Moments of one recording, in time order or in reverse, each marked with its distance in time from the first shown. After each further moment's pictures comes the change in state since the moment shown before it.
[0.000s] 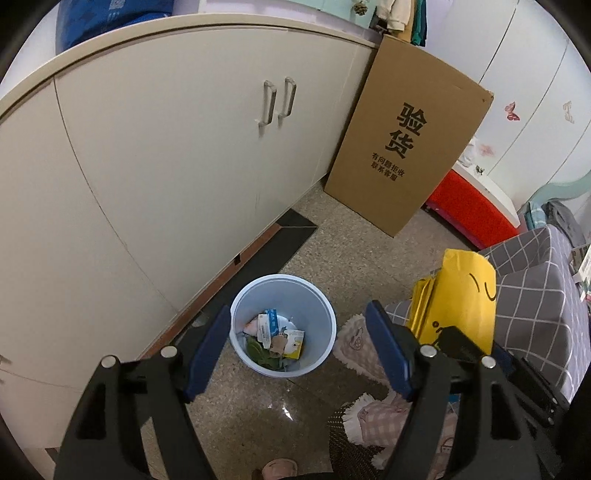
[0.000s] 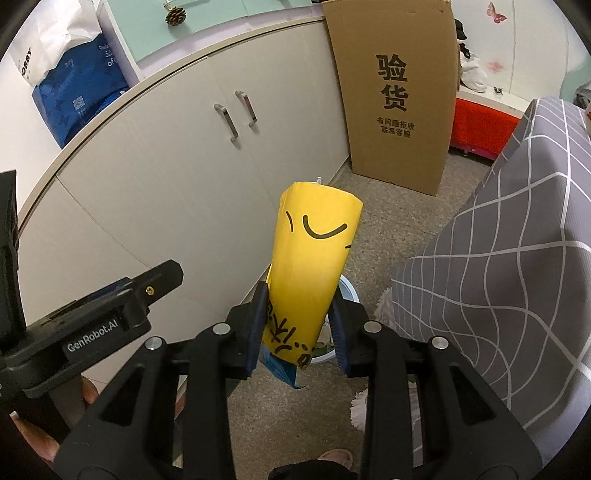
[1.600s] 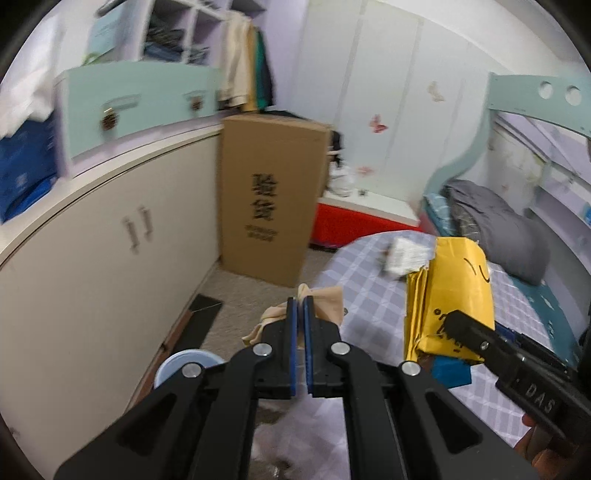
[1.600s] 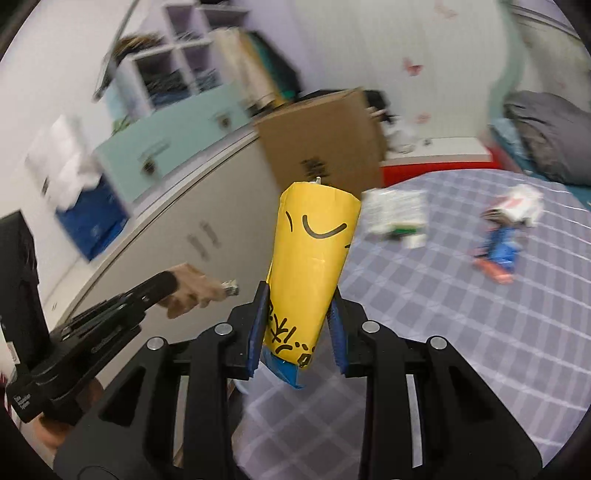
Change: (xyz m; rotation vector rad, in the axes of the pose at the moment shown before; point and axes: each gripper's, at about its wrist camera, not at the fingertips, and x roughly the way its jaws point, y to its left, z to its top) left arm -0.164 -0.198 -0.034 0.318 -0.271 -0.223; right arm -0.238 -0.136 -0.001 0.139 -0.321 -0.016
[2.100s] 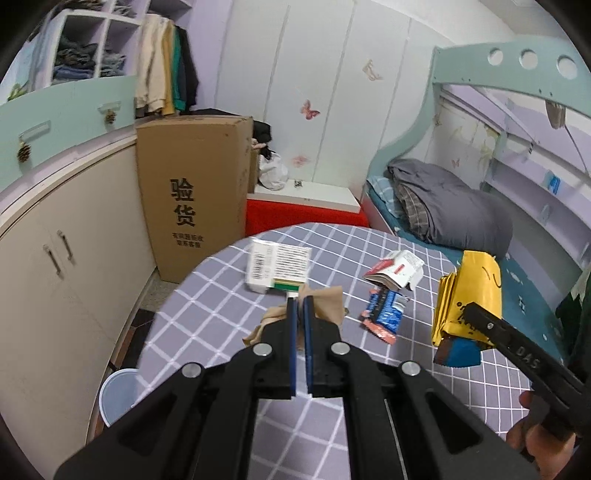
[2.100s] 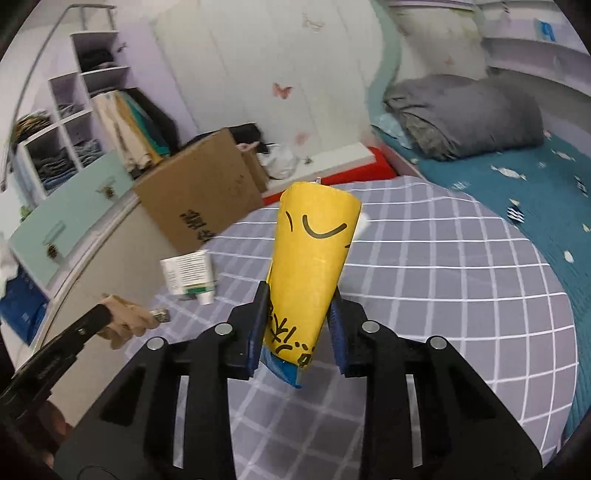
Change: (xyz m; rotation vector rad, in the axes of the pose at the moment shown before) left arm 0.042 -0.164 0.010 0.125 0.012 -0.189; right arm -0.076 -0.186 0.012 0.260 -0.148 -0.317
